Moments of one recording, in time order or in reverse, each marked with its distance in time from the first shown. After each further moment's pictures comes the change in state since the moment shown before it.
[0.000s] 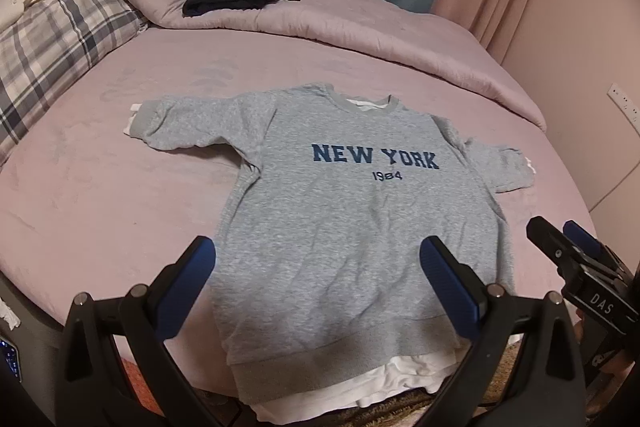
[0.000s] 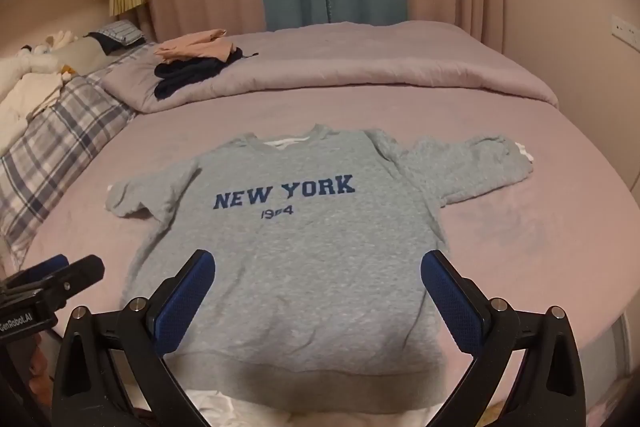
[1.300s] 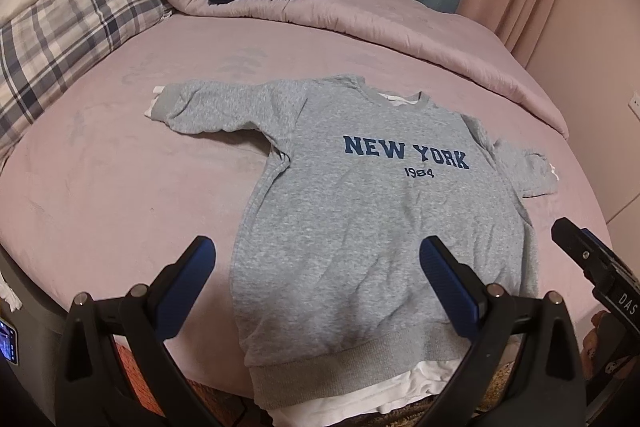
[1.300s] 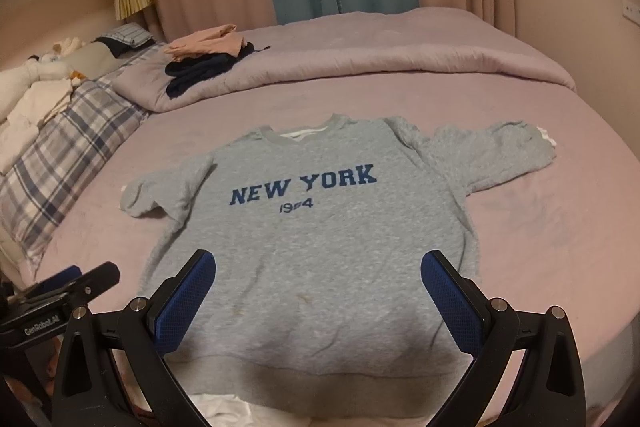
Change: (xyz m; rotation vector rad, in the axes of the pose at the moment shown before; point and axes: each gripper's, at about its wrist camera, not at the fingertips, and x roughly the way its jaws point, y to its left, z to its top) left arm 0.014 0.020 -0.008 -0.057 0.015 0.065; right arm 0.013 0.002 -0.006 0.028 0.019 0.071
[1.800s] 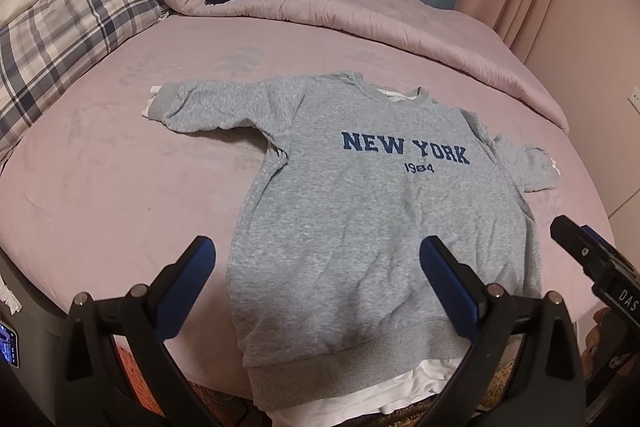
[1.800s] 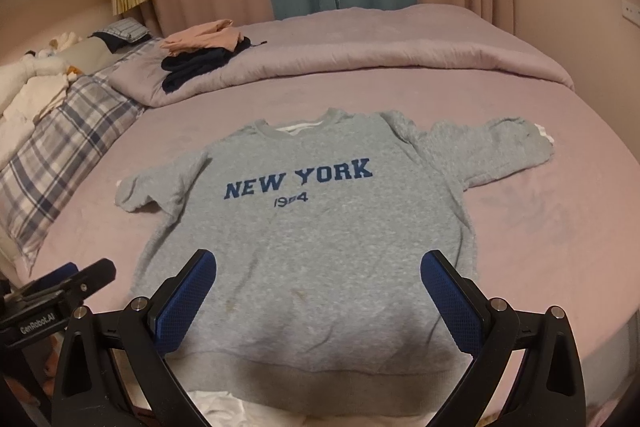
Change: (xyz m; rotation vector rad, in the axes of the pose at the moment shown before) left arm 0.005 -0.003 -0.004 0.022 0.006 0.001; right arm 0.003 -0.001 -0.002 -0.001 0.017 -0.013
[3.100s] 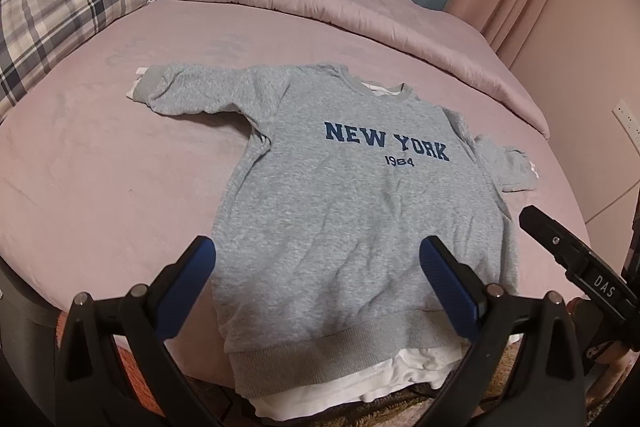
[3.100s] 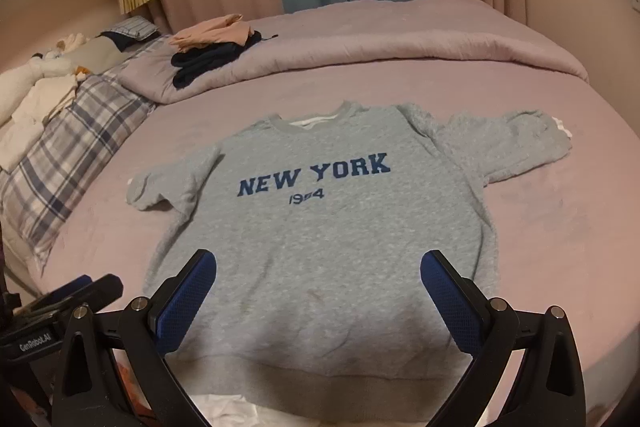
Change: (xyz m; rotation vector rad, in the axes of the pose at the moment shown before) left arm -0.005 0.005 -0.003 -0.049 0.027 -0.093; right arm 0.009 0.003 0.003 0.001 0.025 0.052
